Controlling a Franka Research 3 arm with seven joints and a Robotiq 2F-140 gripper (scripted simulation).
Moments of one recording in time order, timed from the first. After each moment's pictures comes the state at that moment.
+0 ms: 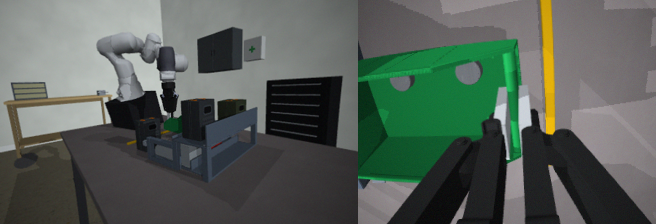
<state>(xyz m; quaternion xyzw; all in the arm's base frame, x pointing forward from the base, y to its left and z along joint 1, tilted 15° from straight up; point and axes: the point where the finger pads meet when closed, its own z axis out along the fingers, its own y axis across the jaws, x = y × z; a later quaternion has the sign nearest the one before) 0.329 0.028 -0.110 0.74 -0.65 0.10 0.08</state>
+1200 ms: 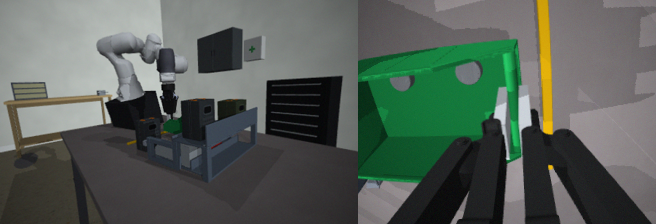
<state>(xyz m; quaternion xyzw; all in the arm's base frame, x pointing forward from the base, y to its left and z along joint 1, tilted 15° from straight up) 0.326 0.026 -0.118 0.74 -0.66 0.10 0.08</state>
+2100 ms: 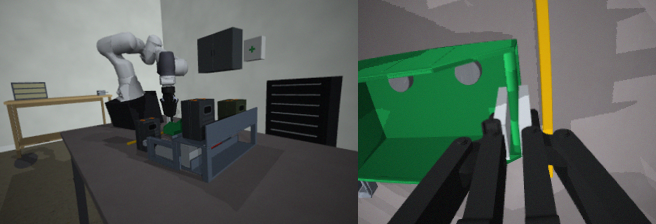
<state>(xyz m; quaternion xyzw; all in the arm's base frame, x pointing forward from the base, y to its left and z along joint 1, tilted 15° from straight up) 0.324 0.022 -0.133 0.74 -0.66 0.10 0.08</state>
